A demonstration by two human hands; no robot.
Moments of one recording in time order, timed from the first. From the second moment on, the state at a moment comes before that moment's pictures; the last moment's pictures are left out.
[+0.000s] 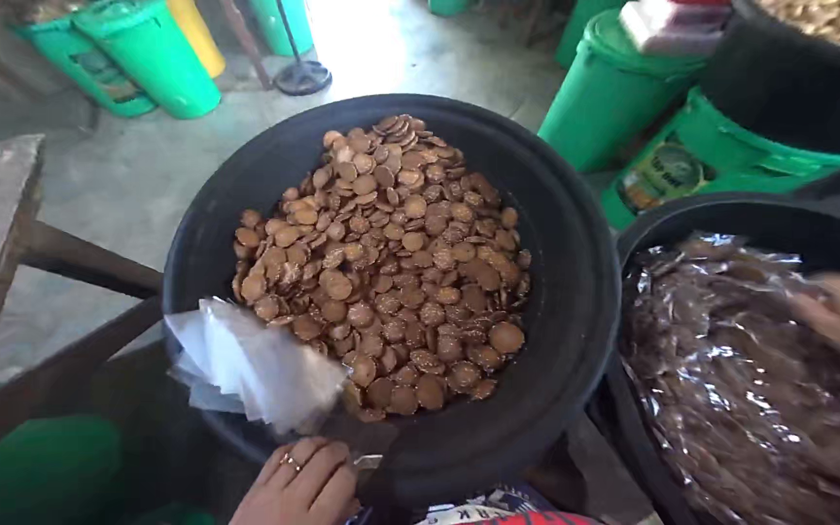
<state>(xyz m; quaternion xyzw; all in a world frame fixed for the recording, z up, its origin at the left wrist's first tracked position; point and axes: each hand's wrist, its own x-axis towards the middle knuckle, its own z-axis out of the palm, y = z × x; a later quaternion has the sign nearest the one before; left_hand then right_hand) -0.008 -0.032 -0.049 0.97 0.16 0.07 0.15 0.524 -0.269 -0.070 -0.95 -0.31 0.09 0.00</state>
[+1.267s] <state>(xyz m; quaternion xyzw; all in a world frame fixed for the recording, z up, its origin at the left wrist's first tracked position) 0.163 0.085 -0.025 0.90 0.32 0.24 0.18 0.325 0.012 -0.060 -0.71 -0.64 0.28 -0.09</state>
